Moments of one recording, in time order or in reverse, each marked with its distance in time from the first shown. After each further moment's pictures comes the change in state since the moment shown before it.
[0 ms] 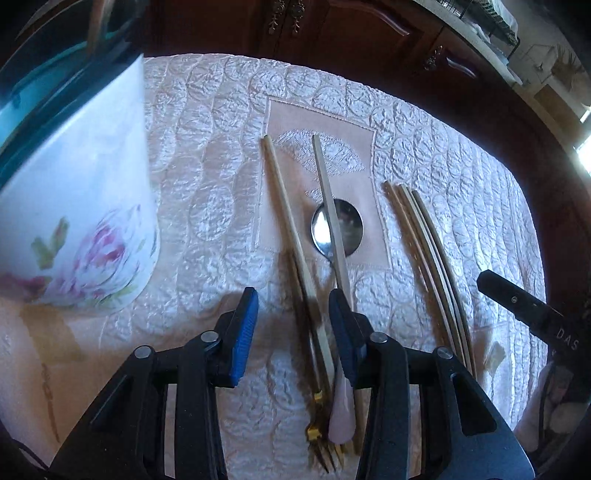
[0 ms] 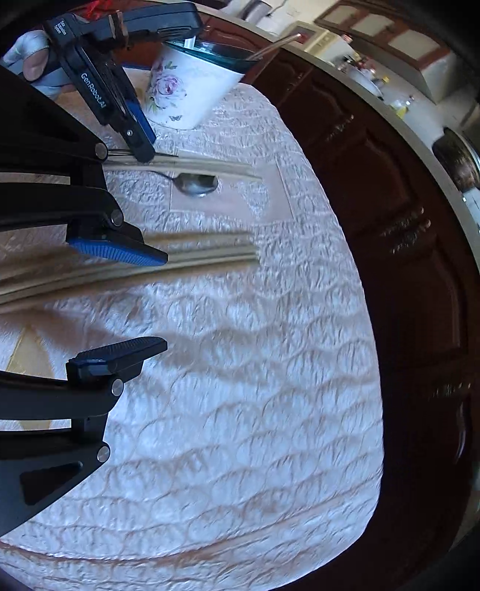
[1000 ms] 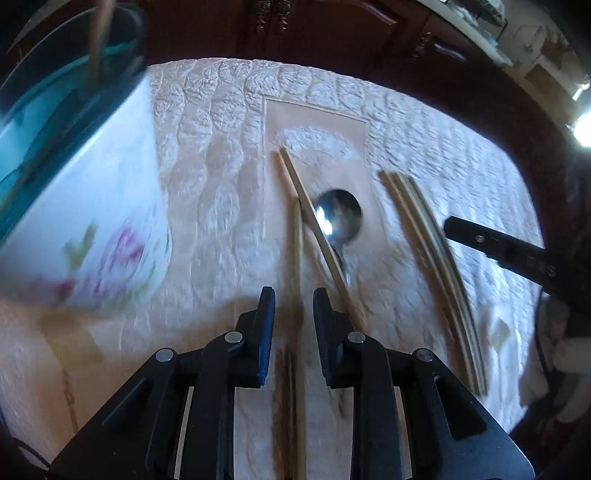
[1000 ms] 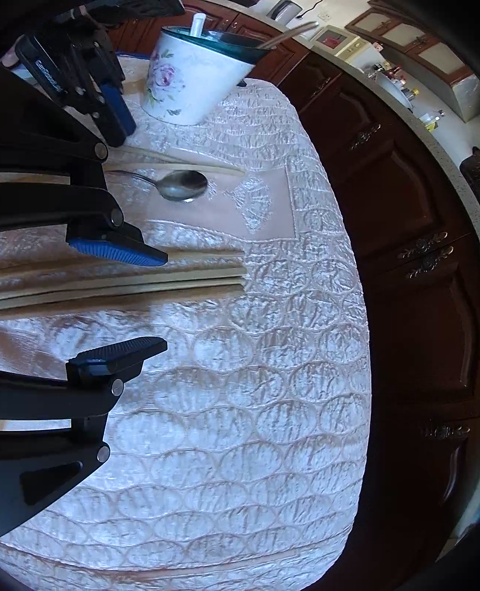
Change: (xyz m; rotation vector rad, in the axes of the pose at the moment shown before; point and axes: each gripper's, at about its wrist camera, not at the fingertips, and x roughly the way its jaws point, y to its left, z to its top) left arm -0.004 0.005 0.001 0.074 0.027 0.035; right arm 0.048 0.036 0.035 -0.097 0.059 0.003
